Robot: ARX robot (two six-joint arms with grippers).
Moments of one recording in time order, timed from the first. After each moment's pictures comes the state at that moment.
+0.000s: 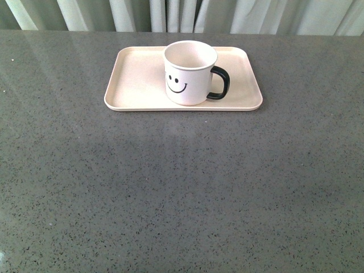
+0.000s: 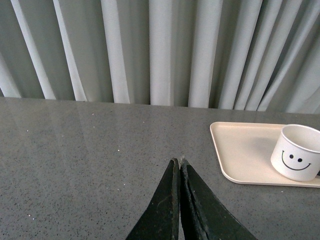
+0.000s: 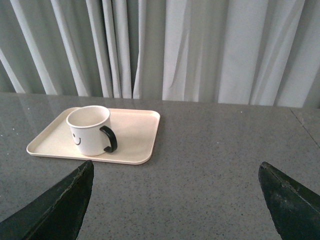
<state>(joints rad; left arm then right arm) 0.00 0.26 0.01 0.26 0.00 -0.01 0.00 0.00 0.02 0.00 0.00 0.00</state>
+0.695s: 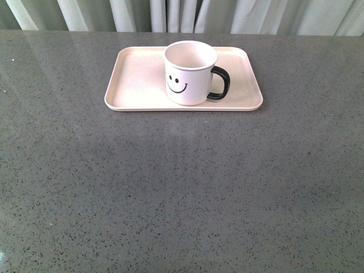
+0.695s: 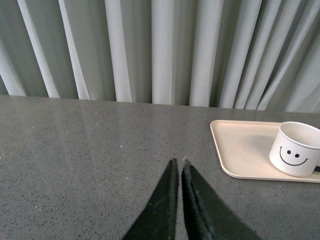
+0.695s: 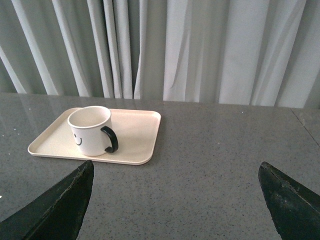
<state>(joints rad) 0.00 0.02 0.01 0.00 0.00 -0.01 0.00 0.00 0.02 0.00 0.00 0.00</state>
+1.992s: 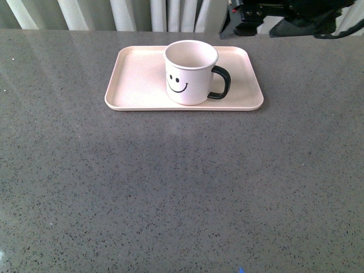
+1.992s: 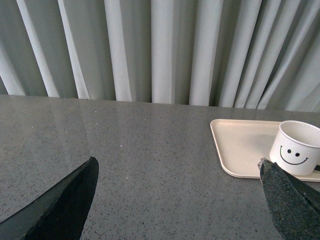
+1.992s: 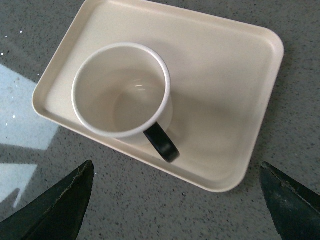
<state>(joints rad) 0.00 0.02 0.01 0.00 0.00 -0.01 0.16 1.88 1.29 -0.12 -0.16 -0.01</state>
